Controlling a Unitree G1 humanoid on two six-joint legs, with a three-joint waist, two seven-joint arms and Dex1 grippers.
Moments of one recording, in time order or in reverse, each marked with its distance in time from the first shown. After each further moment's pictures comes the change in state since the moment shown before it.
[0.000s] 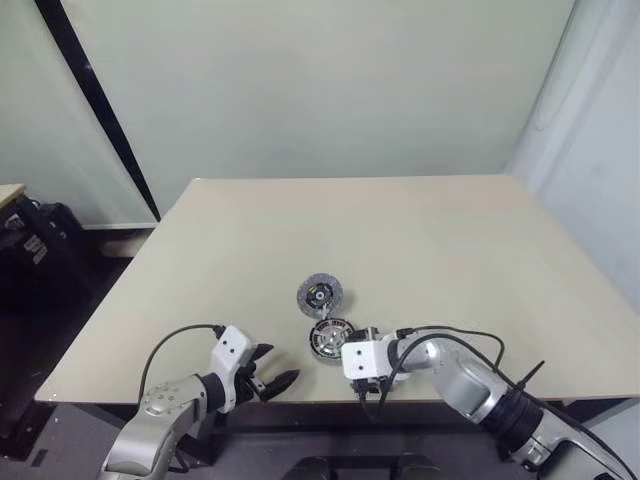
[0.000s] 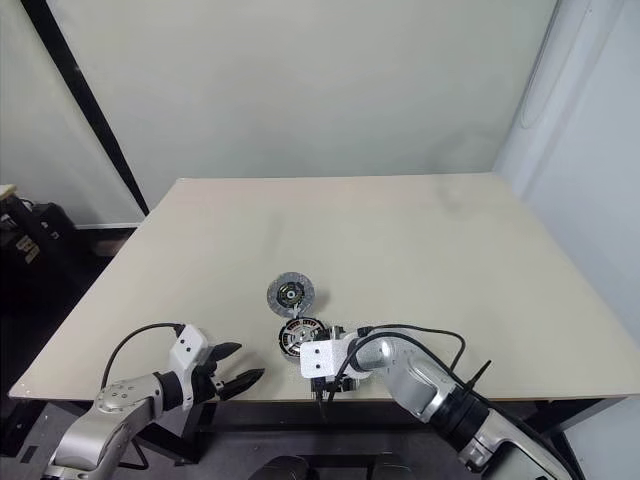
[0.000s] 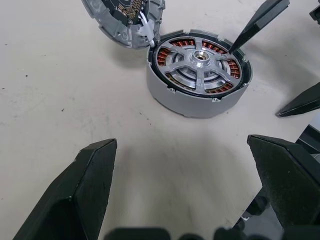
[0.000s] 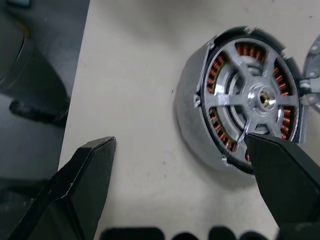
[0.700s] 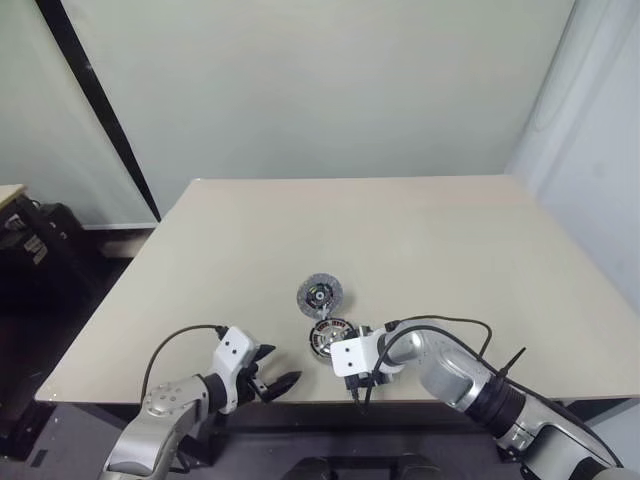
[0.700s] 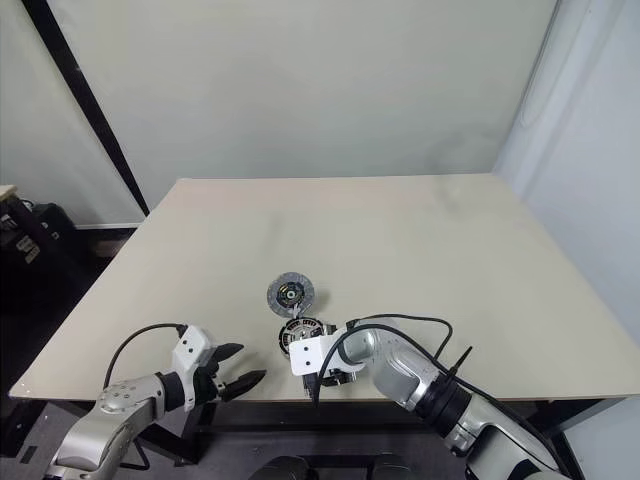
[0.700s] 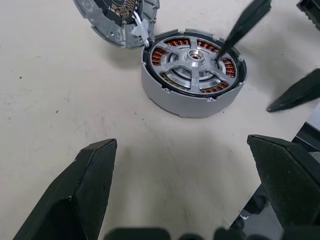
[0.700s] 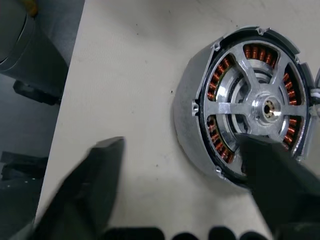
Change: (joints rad) left arm -0.001 0.000 -0.013 0.005 0.011 -0.007 -0.003; right arm -0.067 0.071 0.035 0.072 -0.070 0.043 0.049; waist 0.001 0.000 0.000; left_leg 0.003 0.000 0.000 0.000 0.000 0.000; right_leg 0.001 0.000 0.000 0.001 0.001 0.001
